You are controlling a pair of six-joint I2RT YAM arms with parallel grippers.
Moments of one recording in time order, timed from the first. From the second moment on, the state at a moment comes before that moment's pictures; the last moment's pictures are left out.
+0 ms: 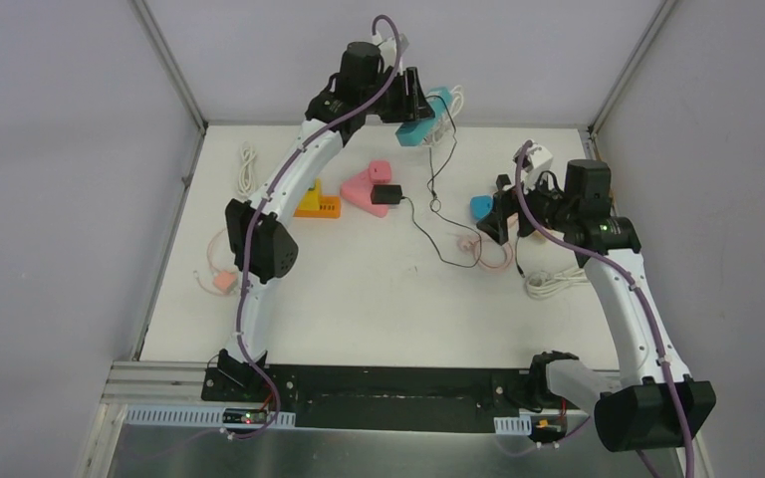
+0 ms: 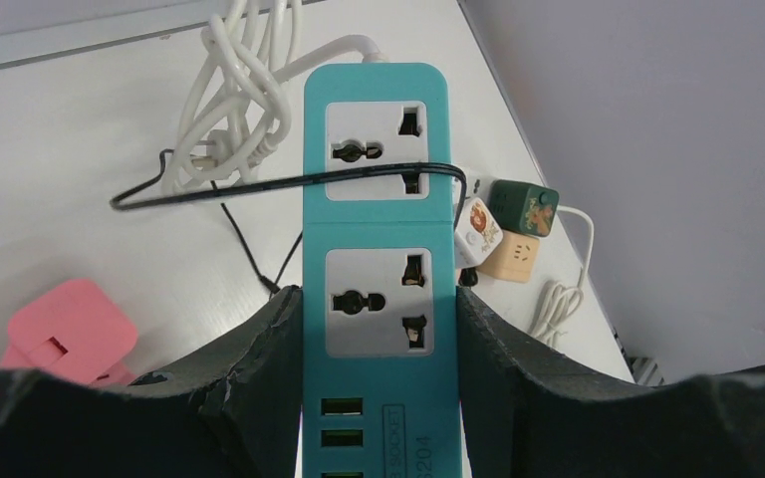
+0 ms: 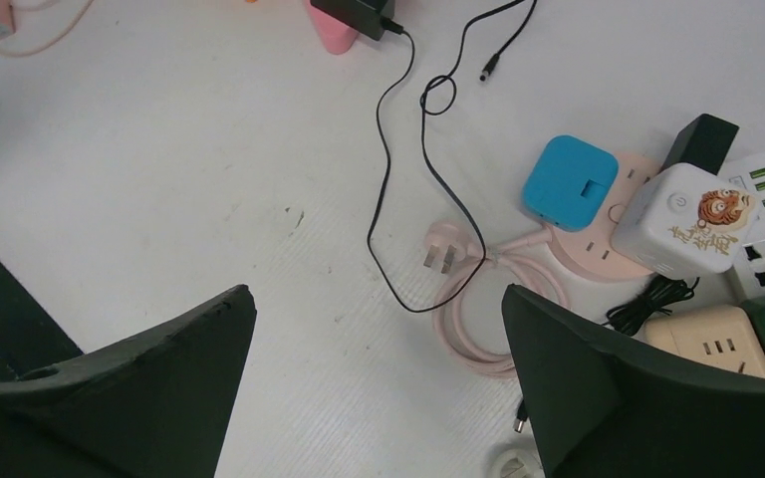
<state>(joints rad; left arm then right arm) -0.50 2.18 2.36 -0.44 0.40 -0.48 0.10 1.08 1.09 -0.67 -0.60 -0.26</state>
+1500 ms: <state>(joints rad) -0.61 2.62 2.42 -0.22 0.28 -0.52 0.09 1.10 1.07 -0.58 -0.53 -0.17</state>
